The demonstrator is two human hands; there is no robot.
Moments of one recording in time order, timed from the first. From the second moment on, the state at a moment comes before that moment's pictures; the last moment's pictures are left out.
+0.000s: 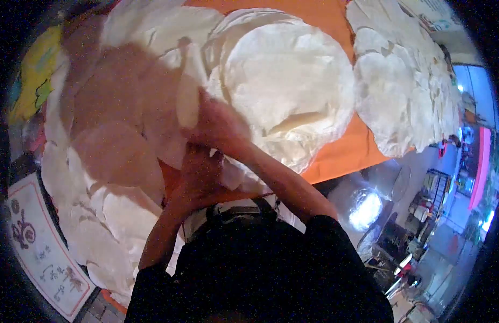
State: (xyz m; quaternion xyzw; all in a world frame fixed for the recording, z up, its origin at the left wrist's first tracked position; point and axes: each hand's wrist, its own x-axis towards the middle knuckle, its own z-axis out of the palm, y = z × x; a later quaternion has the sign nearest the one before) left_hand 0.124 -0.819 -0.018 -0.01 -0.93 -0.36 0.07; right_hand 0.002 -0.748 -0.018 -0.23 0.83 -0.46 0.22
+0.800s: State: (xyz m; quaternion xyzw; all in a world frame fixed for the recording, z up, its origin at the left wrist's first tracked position) left_hand 0.081 -0.929 -0.065 0.42 -0.36 -0.81 0.19; right_hand -0.154 -0.508 -0.026 0.07 0.74 -0.66 0.10
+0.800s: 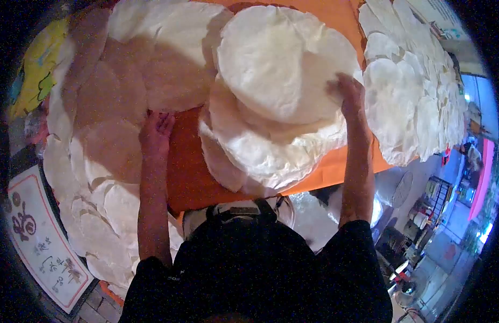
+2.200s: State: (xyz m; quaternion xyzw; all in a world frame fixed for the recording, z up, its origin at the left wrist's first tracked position) left_hand 0.241 -0.942 0.053 0.43 -0.36 -0.80 0.23; right_hand -0.002 -0.492 -0.017 -0.25 0.96 -0.14 0.04
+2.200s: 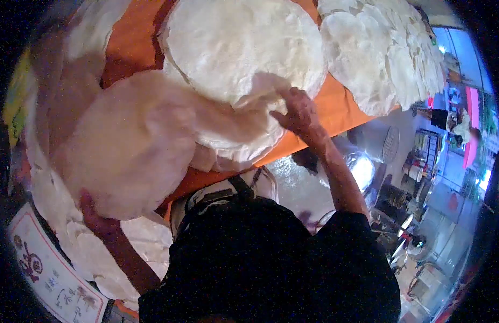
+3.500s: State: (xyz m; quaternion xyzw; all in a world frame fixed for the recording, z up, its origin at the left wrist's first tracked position) left_hand 0.138 -0.862 -0.060 0.33 -0.31 -0.89 0.09; right_hand -0.001 -0.506 -0.051 -0.44 0.88 -0.10 -0.12
